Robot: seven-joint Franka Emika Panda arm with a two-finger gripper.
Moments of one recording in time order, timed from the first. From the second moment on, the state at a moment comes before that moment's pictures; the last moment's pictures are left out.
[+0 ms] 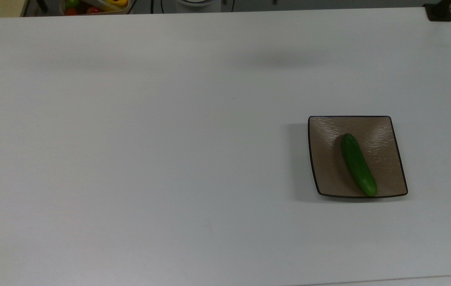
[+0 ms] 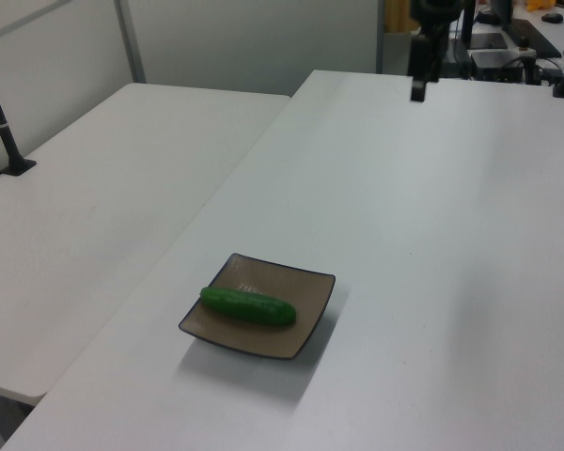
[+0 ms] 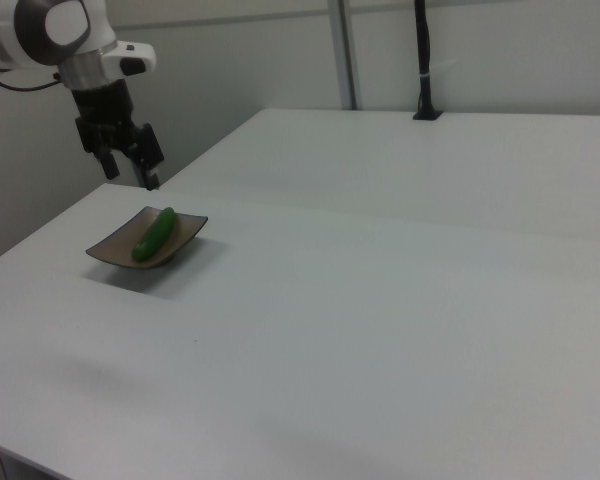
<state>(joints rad) 0.24 -0.01 0.05 -1.57 0.03 1.60 0.28</state>
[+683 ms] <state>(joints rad) 0.19 -0.07 -0.04 -1.67 0.04 1.61 0.19</state>
